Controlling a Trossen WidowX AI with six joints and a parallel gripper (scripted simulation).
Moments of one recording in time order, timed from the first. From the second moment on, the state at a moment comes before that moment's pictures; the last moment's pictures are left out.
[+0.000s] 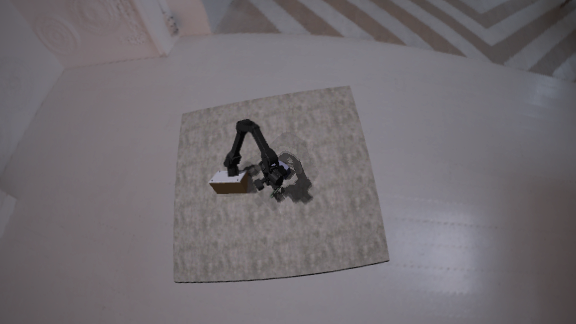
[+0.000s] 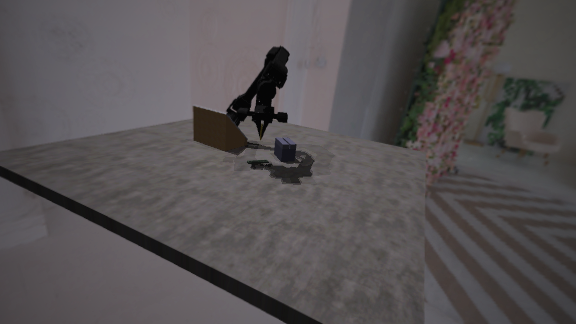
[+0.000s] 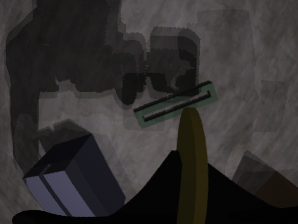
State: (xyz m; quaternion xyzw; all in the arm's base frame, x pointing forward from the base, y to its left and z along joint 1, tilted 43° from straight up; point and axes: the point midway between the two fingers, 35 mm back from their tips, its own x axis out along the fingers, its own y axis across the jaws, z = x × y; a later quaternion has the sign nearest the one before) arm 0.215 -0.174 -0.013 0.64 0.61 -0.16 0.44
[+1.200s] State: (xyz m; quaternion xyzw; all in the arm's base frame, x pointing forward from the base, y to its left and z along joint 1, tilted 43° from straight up) arm 0.243 -0.149 0.020 0.55 0.63 -0.05 0.55
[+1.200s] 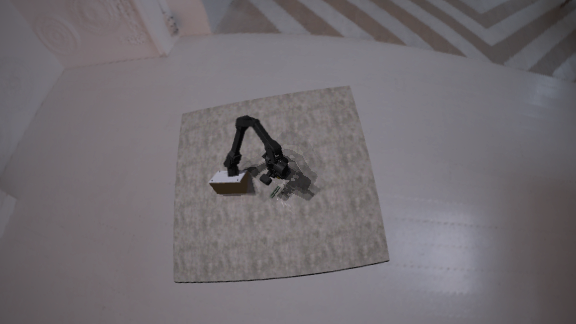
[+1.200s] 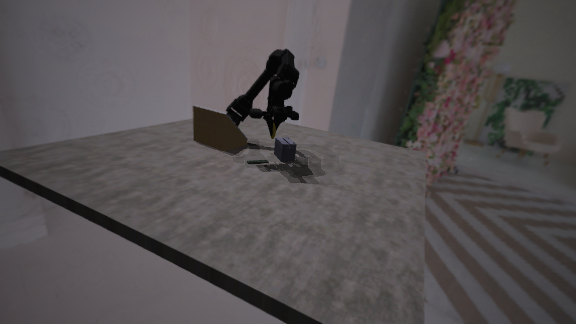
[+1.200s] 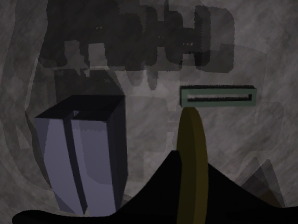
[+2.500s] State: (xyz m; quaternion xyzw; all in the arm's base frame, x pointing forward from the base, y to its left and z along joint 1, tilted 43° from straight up) arm 0.272 -0.093 0.075 0.56 0.62 -0.05 0.55
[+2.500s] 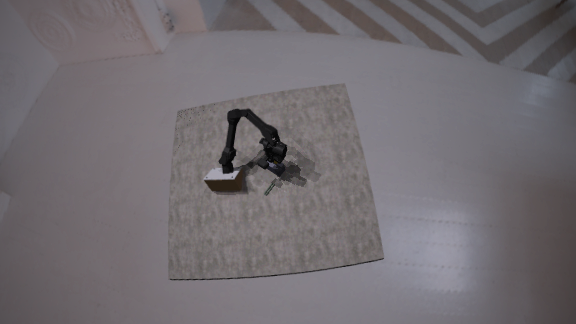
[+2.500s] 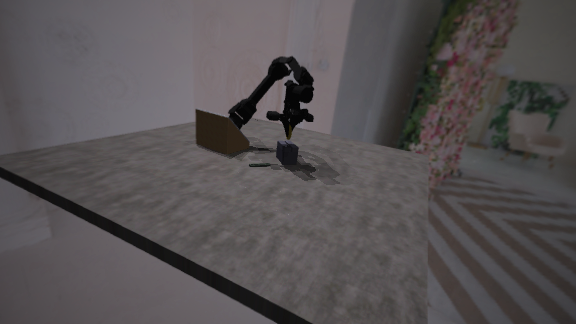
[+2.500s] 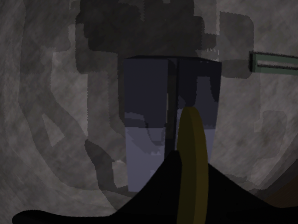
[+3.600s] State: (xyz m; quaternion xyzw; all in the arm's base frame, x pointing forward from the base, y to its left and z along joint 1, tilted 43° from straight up) arm 0.274 -0.089 0.078 0.55 0.62 -0.05 0.55
